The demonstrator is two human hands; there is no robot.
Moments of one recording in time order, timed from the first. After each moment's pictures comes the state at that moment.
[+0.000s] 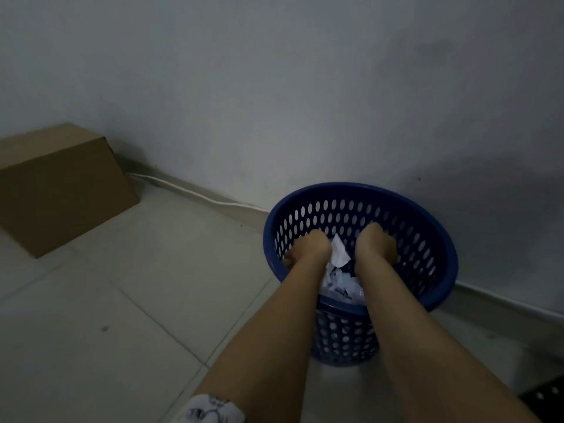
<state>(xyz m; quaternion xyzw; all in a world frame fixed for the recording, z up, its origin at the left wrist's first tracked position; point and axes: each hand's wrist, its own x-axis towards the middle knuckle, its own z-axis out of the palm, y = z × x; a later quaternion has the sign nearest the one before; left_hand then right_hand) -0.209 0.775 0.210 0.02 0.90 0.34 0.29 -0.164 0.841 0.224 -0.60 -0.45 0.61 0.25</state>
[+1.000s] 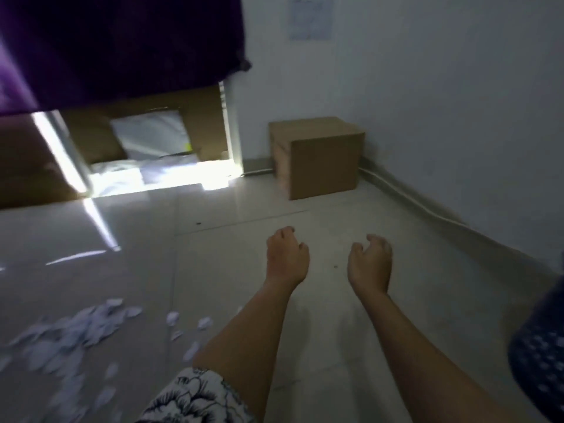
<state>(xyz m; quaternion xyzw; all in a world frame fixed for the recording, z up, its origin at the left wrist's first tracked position) -0.158 0.252 0.235 -0.09 0.92 0.36 -0.10 -0.164 0.383 0.229 -0.16 -0.86 0.45 0.17</state>
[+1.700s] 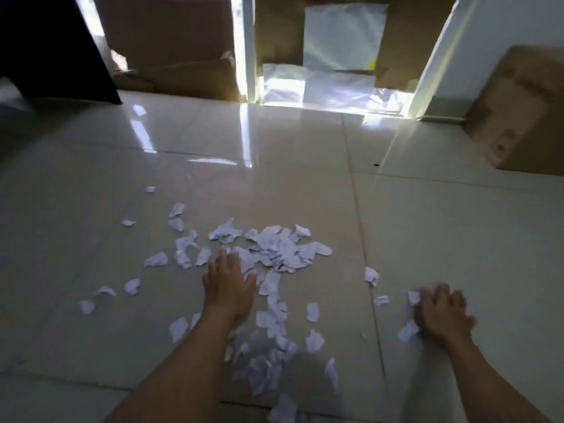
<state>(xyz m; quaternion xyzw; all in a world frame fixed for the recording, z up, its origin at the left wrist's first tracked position) 0.030 -0.256 0.008 -0.38 0.90 0.20 0.03 -0.153 0.073 -0.039 -0.05 -0.98 0.14 -0.13</state>
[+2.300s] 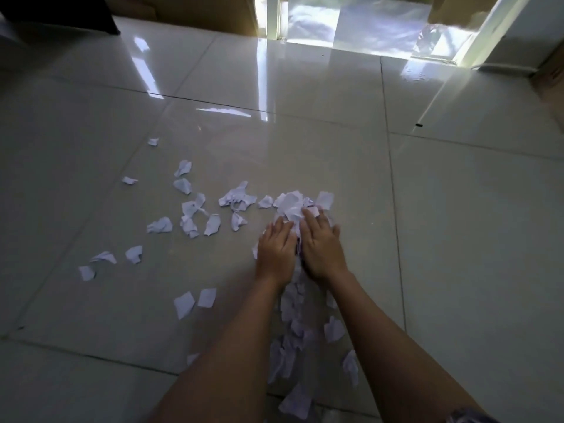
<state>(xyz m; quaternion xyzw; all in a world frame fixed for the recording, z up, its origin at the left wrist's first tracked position) -0.023 -0.243 -0.059 -0.26 0.83 0.48 -0.09 -0.103 -0.169 -0.072 0.39 -0.90 0.16 -0.11</state>
